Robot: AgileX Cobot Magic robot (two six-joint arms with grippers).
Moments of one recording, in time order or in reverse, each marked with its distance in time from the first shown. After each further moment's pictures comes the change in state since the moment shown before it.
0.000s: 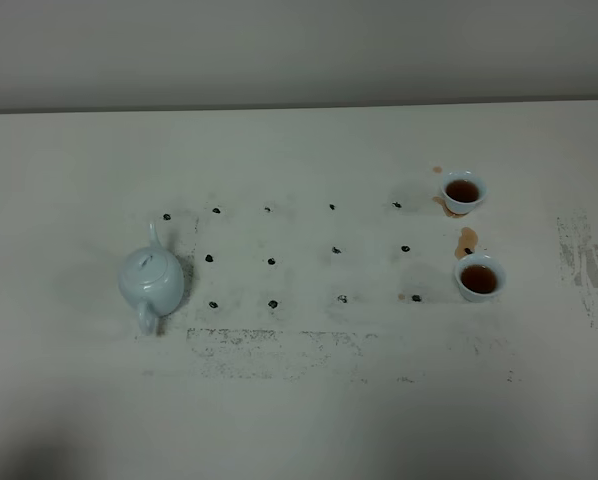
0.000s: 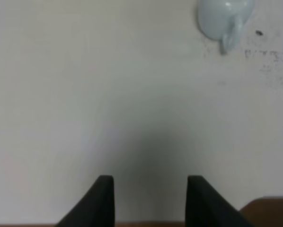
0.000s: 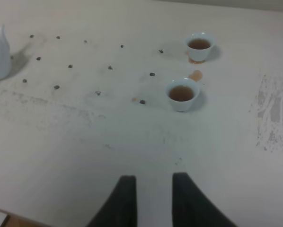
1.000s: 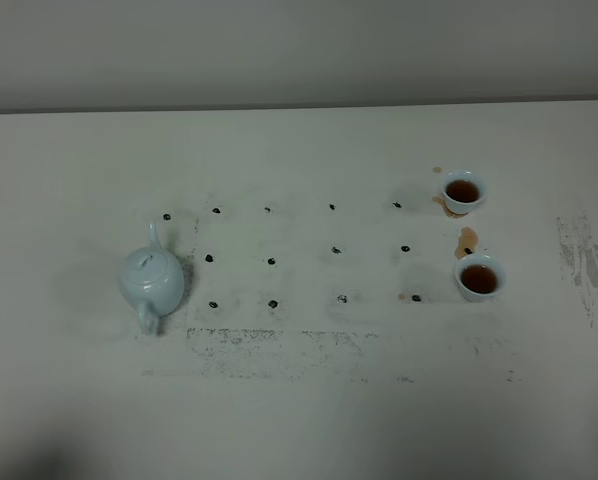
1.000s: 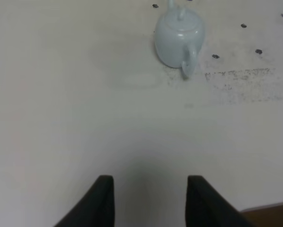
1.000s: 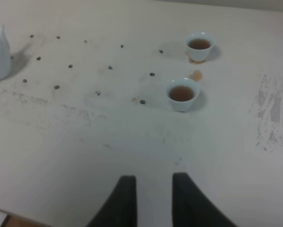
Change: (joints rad) left arm -0.101 -0.056 0.035 -0.042 -0.076 0.053; right arm 0.000 0.000 0.000 0.000 0.000 0.000
